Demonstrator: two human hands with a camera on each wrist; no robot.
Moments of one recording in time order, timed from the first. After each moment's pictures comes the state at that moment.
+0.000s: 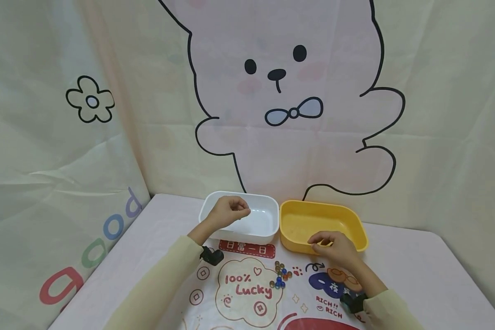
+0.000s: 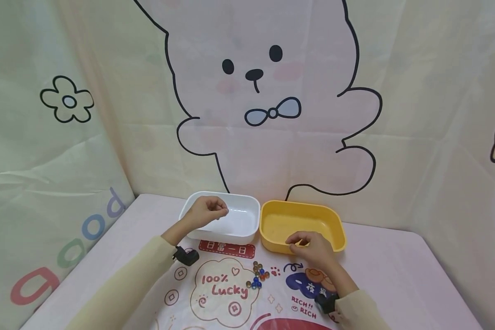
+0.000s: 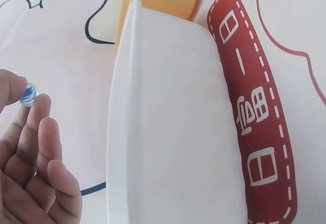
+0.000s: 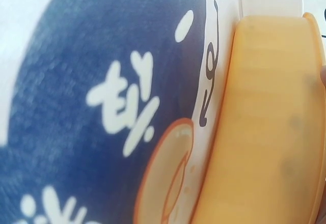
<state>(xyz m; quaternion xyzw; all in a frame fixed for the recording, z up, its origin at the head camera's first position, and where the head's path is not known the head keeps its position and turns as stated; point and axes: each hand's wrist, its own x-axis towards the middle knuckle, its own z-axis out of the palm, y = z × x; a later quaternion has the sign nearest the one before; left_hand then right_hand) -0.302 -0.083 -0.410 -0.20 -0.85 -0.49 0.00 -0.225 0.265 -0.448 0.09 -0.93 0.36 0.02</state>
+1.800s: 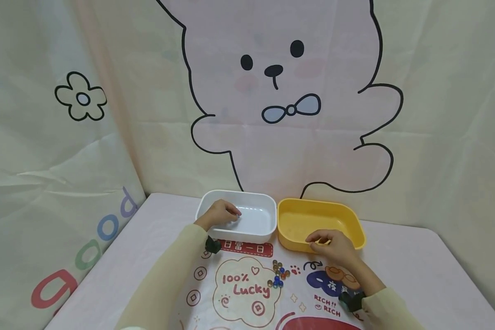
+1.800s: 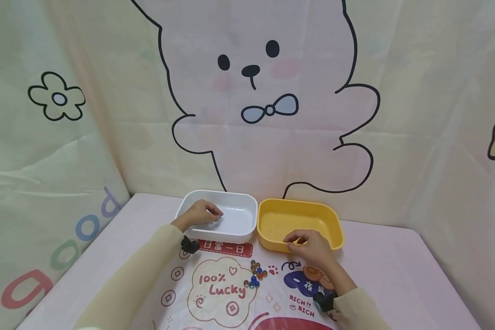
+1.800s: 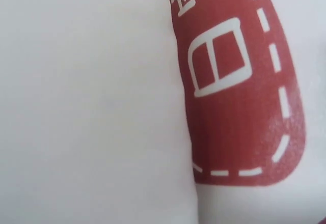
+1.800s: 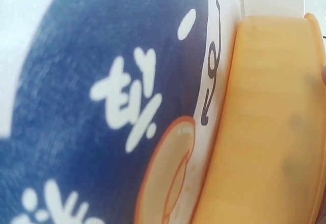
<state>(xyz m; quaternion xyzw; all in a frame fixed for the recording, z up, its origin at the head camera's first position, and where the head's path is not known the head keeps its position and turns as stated) -0.351 -0.094 -0.458 -0.10 -0.90 -0.40 -0.10 -0.225 0.265 -0.450 0.09 -0.93 0.35 0.02</state>
